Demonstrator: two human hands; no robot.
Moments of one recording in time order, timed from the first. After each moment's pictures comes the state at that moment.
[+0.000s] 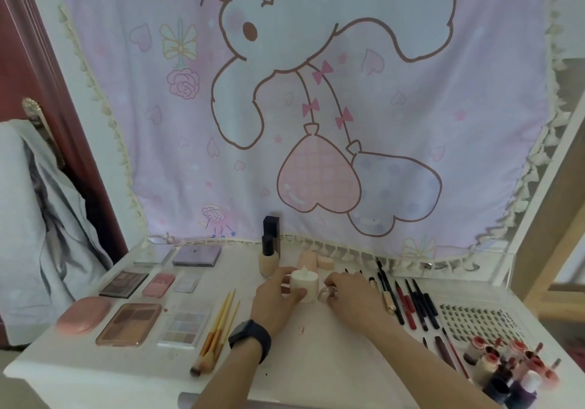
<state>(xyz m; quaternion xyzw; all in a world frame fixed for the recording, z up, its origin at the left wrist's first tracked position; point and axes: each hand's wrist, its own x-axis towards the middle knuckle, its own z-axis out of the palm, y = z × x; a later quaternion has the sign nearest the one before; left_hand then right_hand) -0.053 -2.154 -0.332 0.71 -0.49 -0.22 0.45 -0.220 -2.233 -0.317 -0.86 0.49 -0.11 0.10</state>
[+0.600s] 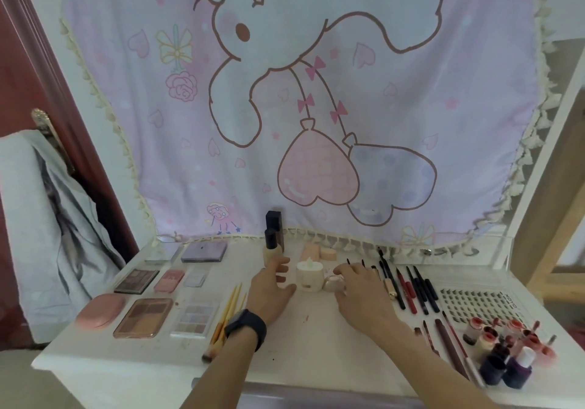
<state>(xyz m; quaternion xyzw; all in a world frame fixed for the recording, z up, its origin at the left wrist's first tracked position) -0.046 -2.135 -0.316 0.74 -0.50 -0.18 0.41 -0.240 -2.197 -0.309 -0.85 0.48 -0.20 0.12</state>
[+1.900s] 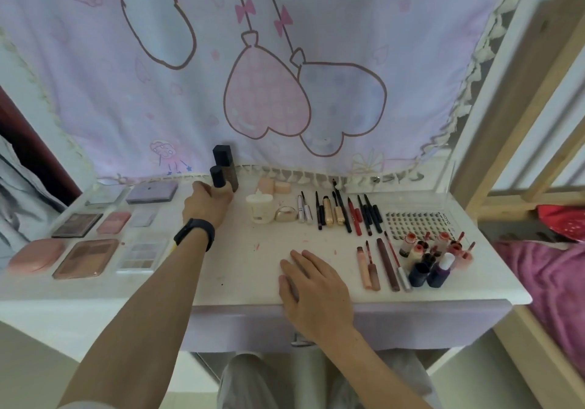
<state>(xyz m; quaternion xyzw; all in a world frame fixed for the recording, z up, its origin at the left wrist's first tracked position) -0.029 -2.171 -0.304 0.85 -0.30 -0.14 0.41 -0.281 -2.101 -0.391 -0.85 0.42 -0.33 0.02</state>
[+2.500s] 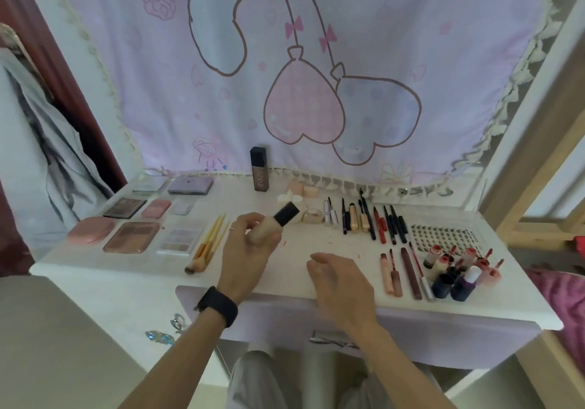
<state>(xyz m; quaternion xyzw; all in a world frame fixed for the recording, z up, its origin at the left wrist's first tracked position) -0.105 -2.049 -0.318 0.66 -0.45 -0.15 0.58 -0.290 -2.102 -0.360 -0.80 0.46 -0.29 0.26</state>
